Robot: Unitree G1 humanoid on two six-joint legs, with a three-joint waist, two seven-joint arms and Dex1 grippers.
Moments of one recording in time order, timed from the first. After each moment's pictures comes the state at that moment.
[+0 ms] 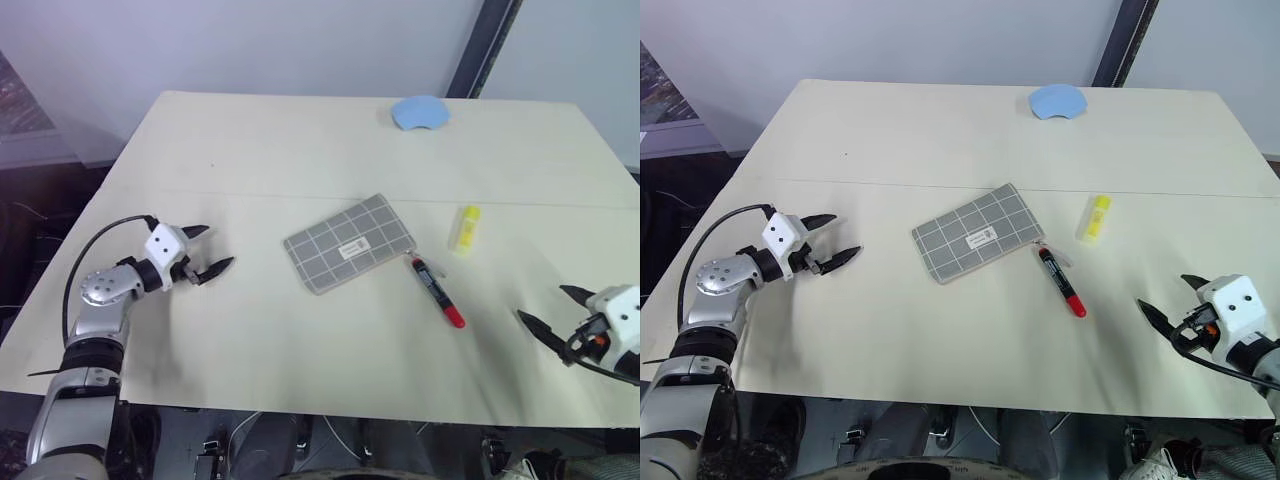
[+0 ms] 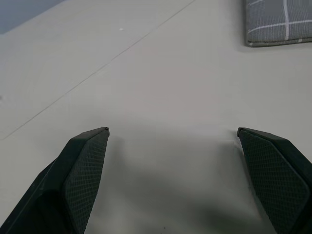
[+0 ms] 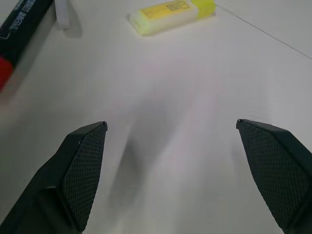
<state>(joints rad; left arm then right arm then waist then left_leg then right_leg) -0.48 0.61 0.09 0.78 -0.15 -0.42 -0.98 0.34 -0.74 -0.56 -0.11 0.31 0.15 0.80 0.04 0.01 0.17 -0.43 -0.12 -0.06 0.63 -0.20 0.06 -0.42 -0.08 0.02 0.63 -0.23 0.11</state>
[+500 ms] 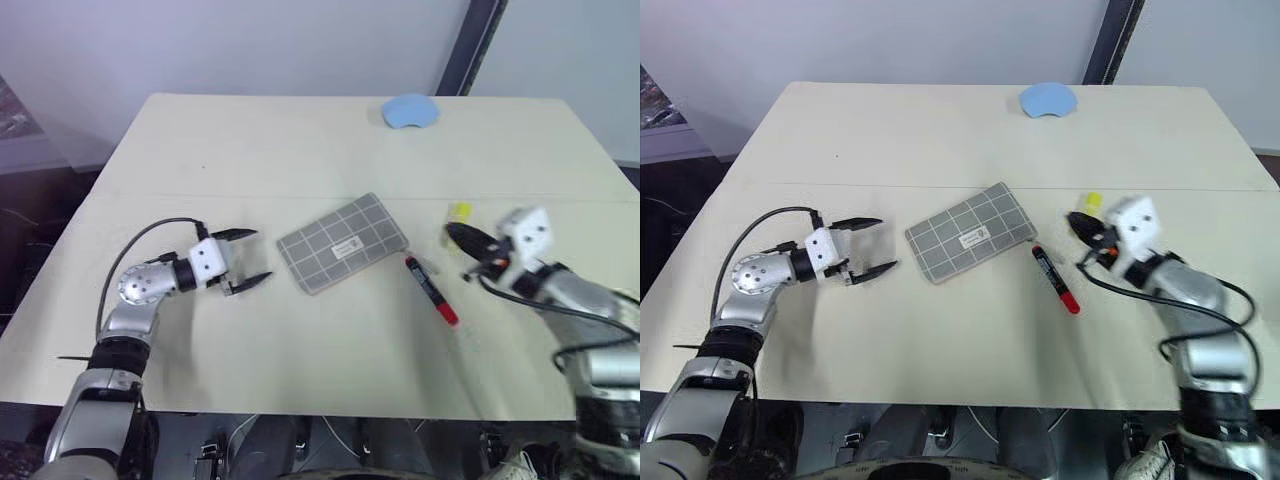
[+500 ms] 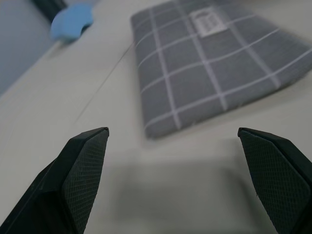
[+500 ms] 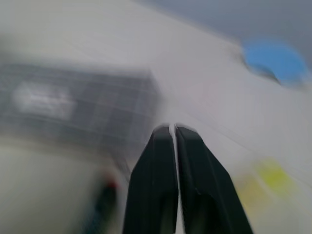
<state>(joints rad) -0.47 0.53 -0.06 0.60 -0.09 -0.64 -1.04 -0.19 -0.55 -0.14 -0.21 0.29 0.31 0.64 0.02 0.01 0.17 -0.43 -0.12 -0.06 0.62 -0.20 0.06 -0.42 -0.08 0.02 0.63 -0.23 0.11</state>
